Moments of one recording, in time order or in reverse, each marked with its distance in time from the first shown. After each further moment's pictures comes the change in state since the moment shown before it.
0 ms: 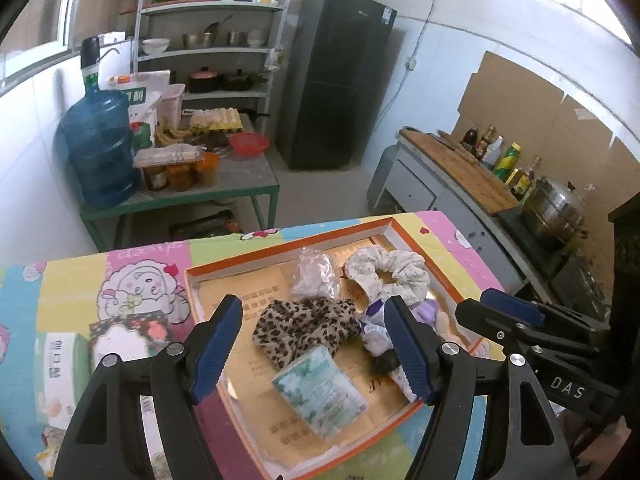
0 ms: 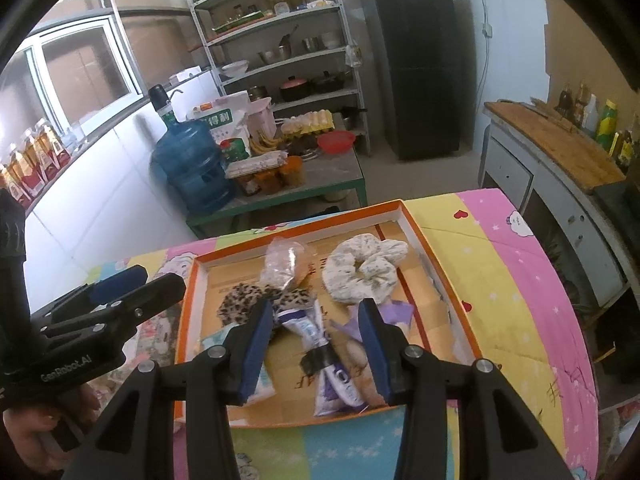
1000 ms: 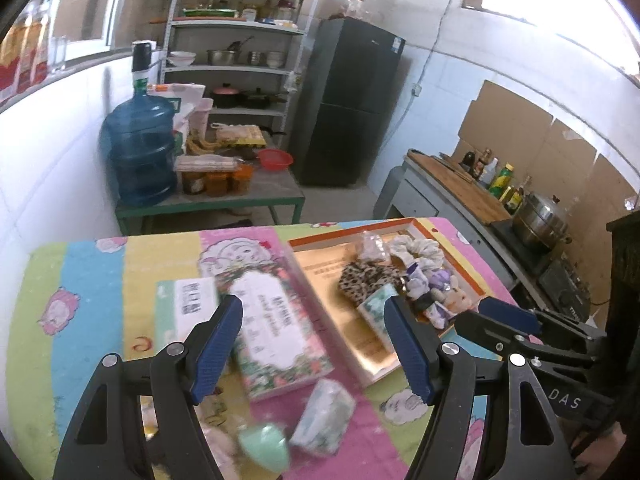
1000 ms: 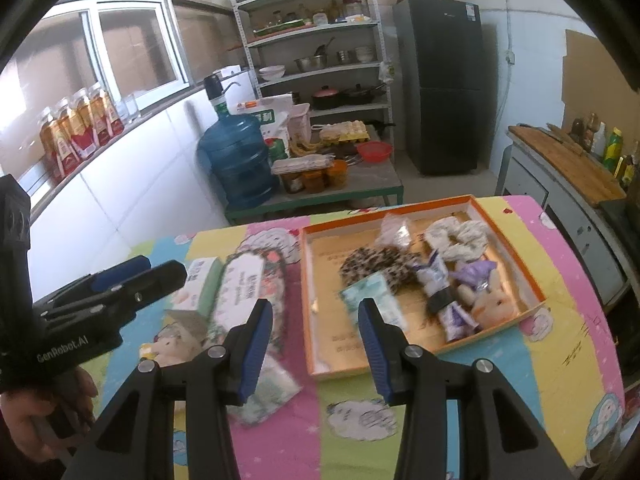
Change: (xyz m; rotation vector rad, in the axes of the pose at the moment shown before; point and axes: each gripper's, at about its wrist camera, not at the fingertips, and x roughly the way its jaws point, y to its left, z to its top) left arm -0.131 0.100 -0.056 -0.029 -0.075 -0.011; right arm -0.056 0.149 -0.063 -0.075 -0.041 0.023
